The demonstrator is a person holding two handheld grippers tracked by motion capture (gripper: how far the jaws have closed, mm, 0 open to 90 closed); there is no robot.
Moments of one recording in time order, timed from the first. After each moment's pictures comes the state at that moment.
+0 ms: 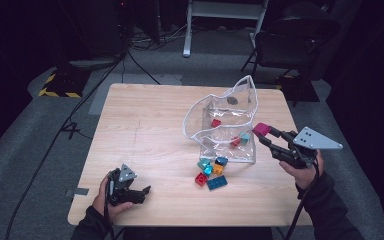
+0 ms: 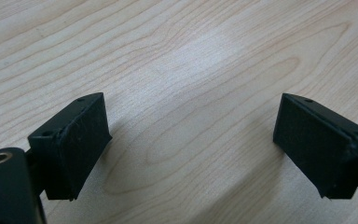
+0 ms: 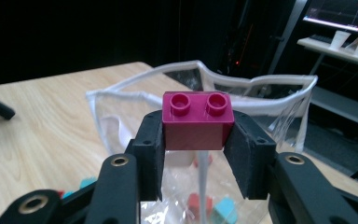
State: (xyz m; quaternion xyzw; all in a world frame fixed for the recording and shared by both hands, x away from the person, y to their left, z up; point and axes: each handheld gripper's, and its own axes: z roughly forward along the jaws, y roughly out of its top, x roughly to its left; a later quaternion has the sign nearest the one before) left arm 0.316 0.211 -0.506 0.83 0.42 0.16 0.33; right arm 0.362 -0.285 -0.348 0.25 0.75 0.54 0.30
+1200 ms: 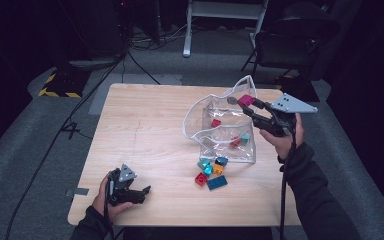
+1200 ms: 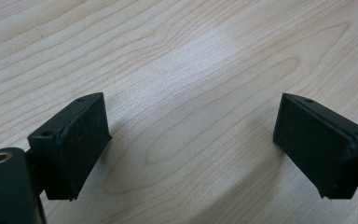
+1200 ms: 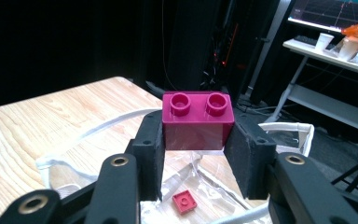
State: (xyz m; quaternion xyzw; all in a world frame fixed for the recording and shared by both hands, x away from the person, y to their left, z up) left arm 0.317 0.211 -0.506 0.83 0.42 0.16 0.33; right arm 0.423 -0.232 -0.311 0.28 0.75 0.52 0.32
